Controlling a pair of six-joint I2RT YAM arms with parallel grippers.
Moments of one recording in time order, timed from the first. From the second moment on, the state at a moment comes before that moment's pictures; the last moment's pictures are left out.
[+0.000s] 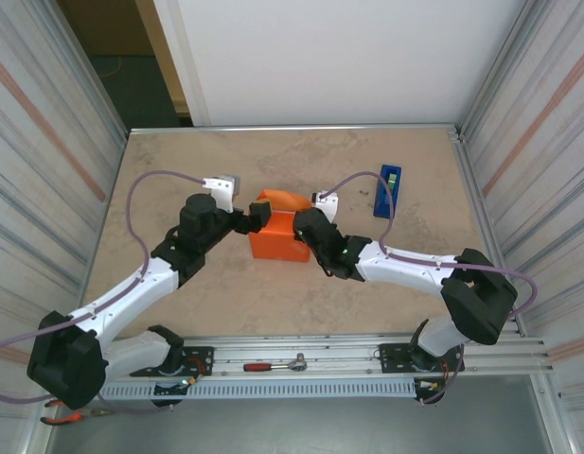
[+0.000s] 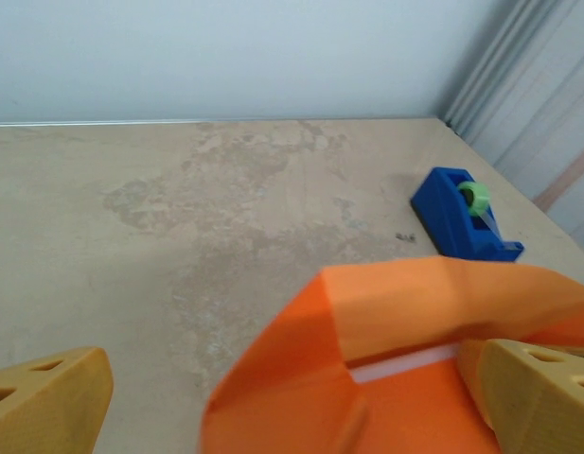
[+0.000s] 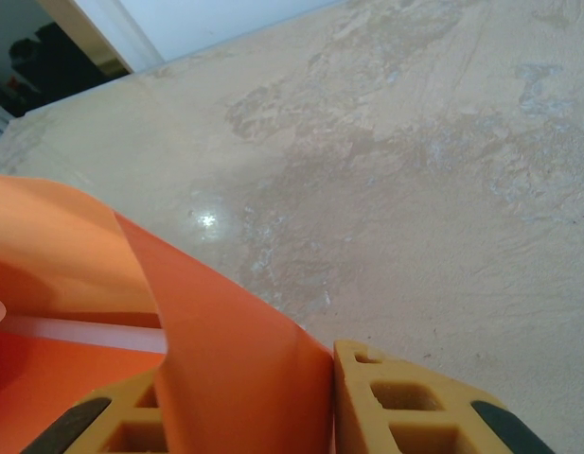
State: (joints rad) left arm -0.55 1.11 0.69 0.12 0.00 -0.27; right arm 0.94 1.51 0.90 0.01 0.58 0.80
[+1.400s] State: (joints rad) left arm -0.45 1.06 0.77 -0.04 -0.17 -0.21; right arm 0.94 1.51 0.88 0.05 0.58 0.83
